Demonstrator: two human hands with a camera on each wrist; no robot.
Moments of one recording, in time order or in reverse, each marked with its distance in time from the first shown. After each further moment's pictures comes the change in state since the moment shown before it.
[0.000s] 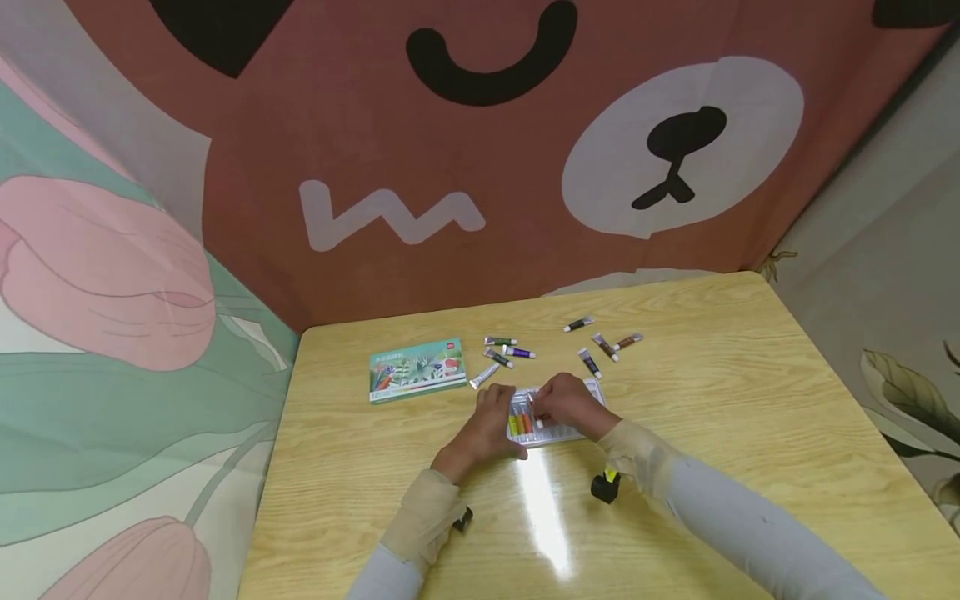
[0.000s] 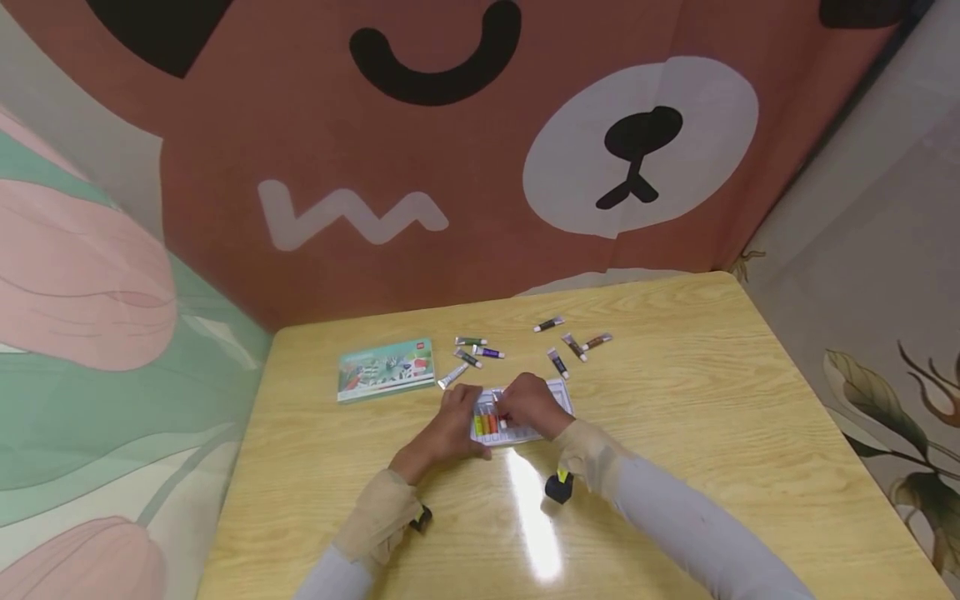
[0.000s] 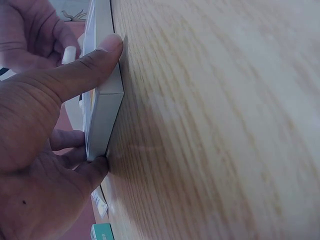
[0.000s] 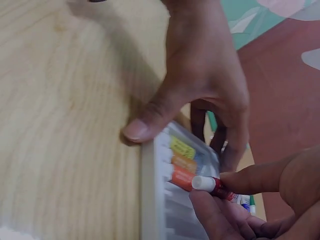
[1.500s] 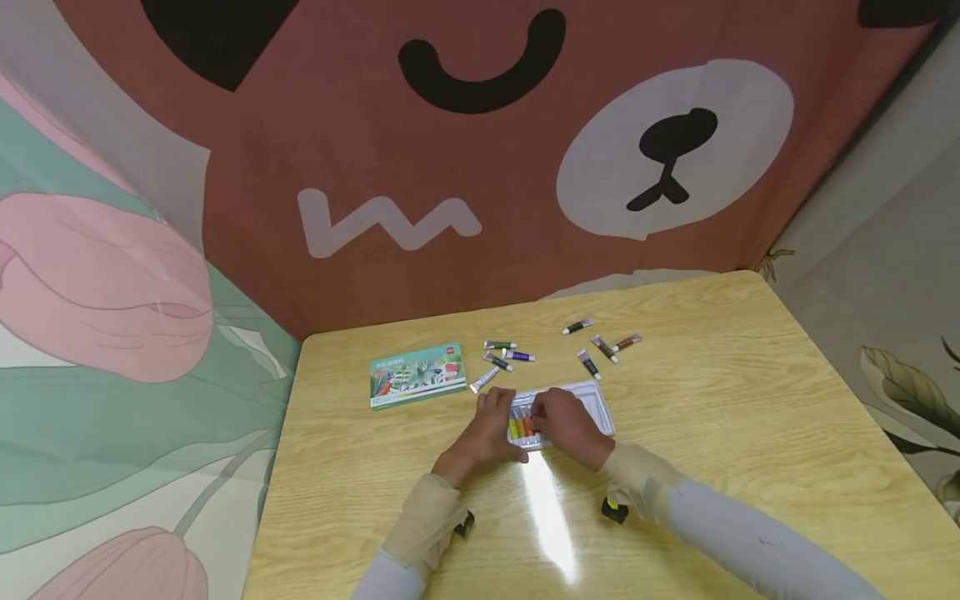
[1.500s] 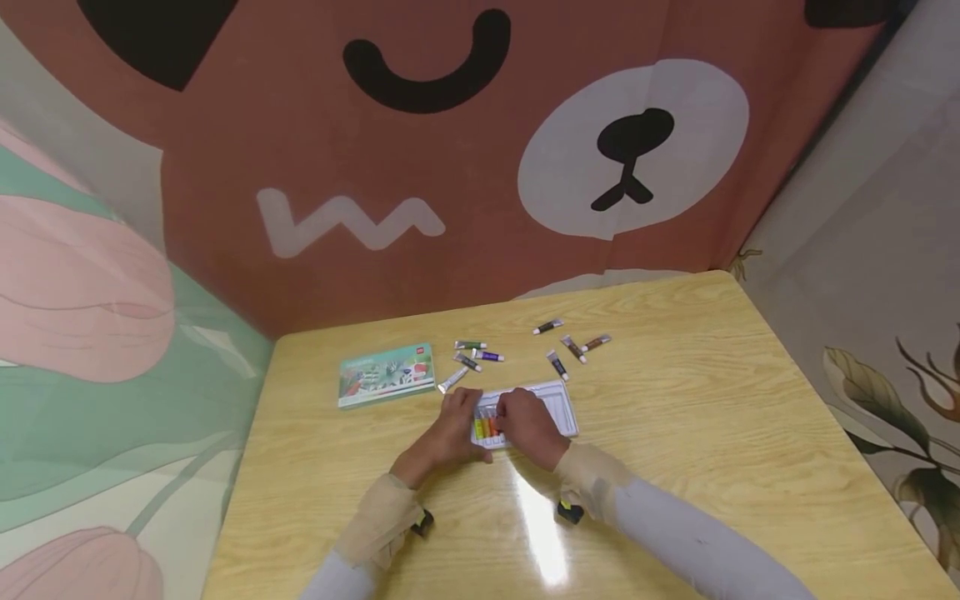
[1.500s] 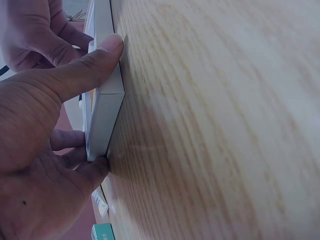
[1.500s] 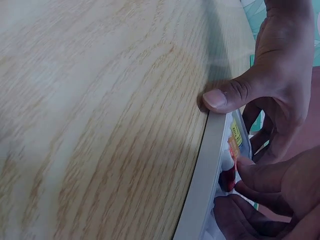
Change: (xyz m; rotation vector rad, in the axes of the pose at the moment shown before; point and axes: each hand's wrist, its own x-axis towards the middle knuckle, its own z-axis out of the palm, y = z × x) left_hand 0.001 0.001 0.003 0.050 0.029 0.018; right_hand -0.011 0.020 0.023 -0.288 0.143 -0.349
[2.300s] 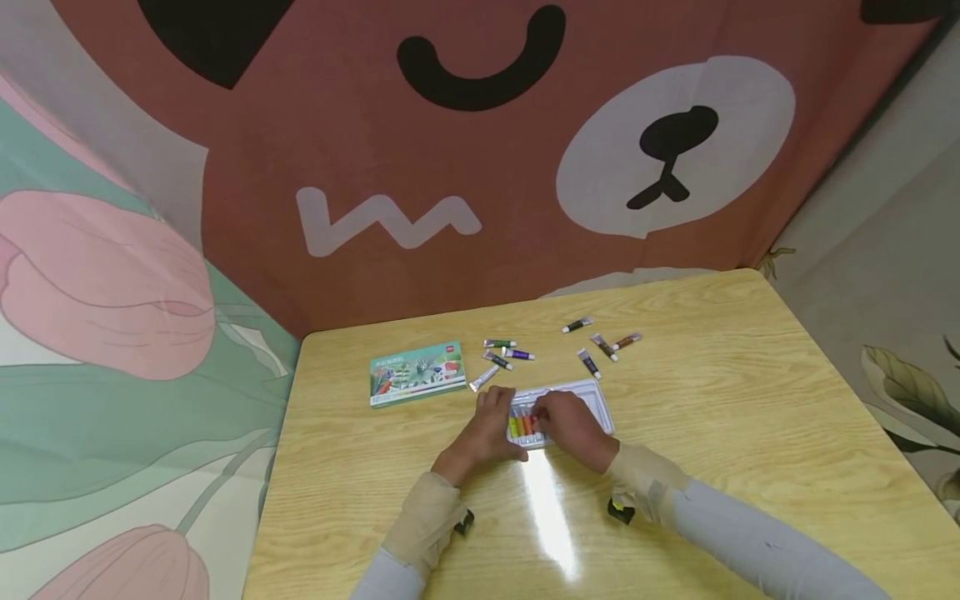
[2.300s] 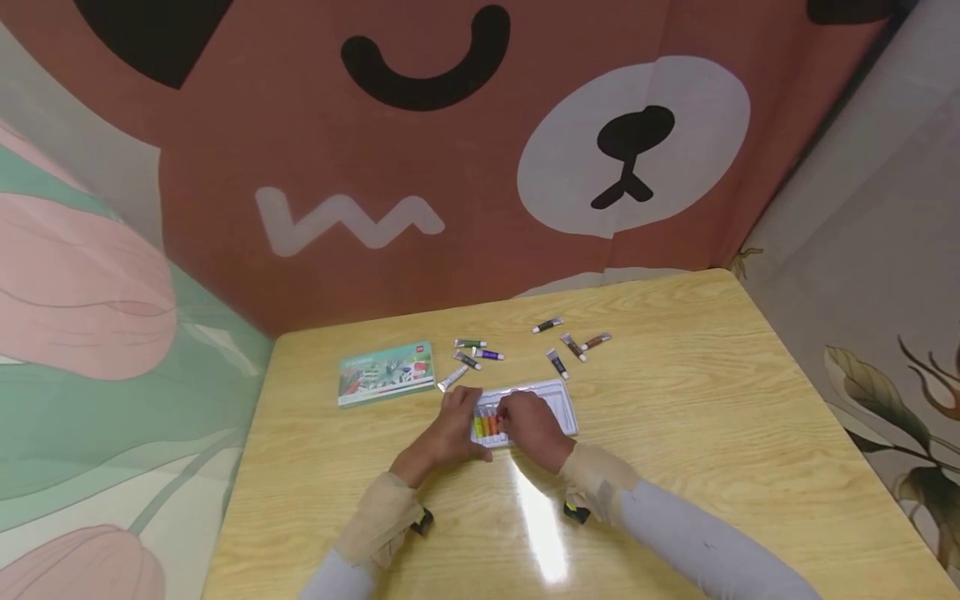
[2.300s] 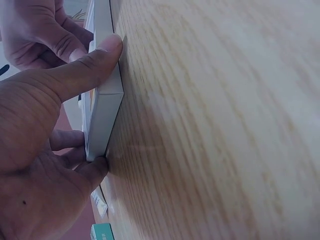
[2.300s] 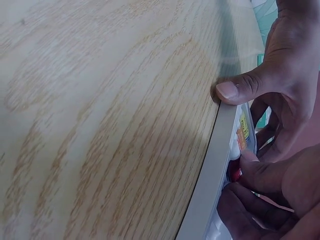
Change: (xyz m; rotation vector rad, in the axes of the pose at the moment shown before) left_hand -0.001 0.000 -0.001 -0.023 -0.016 -0.008; right_hand -0.006 0.007 -0.002 -0.094 0.054 -0.172
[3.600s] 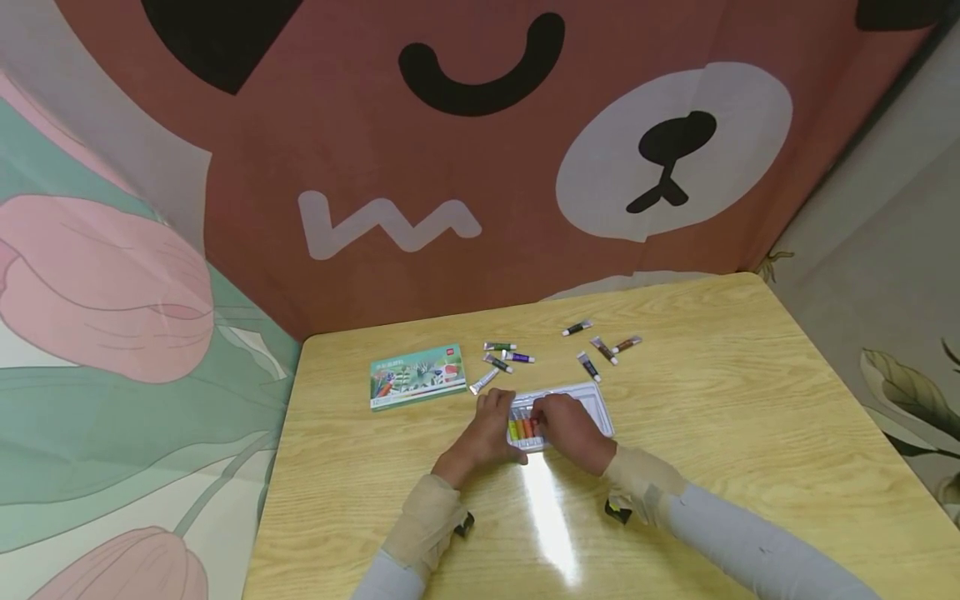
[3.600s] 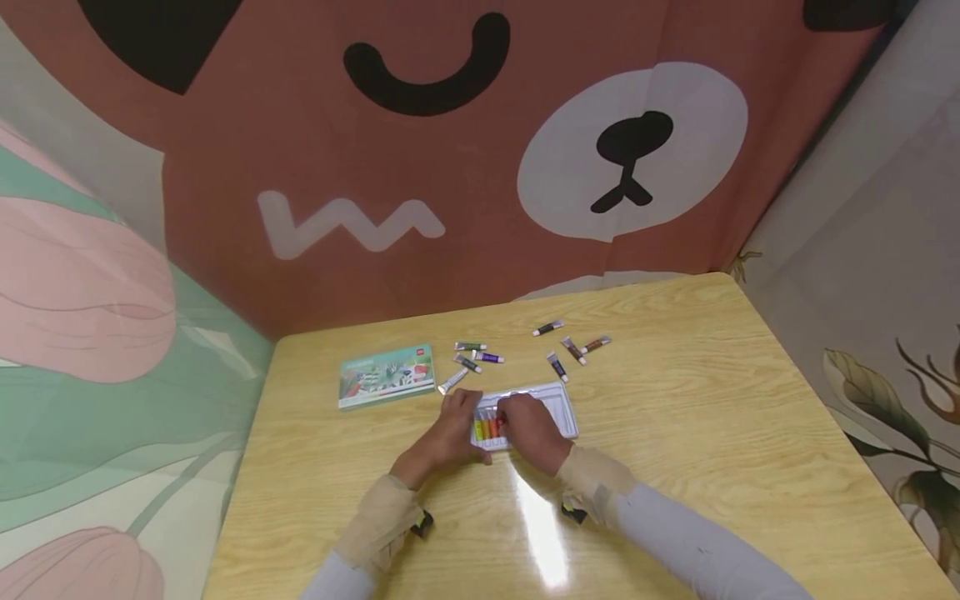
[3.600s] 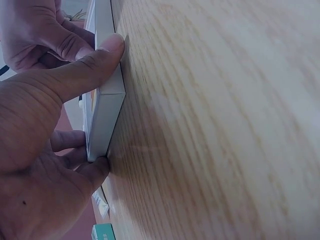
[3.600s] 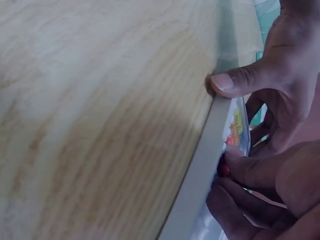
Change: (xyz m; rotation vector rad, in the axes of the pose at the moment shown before) left_hand 0.001 0.002 0.001 0.014 0.008 -0.019; right_hand 0.003 0.002 0.005 -0.061 0.010 -0.038
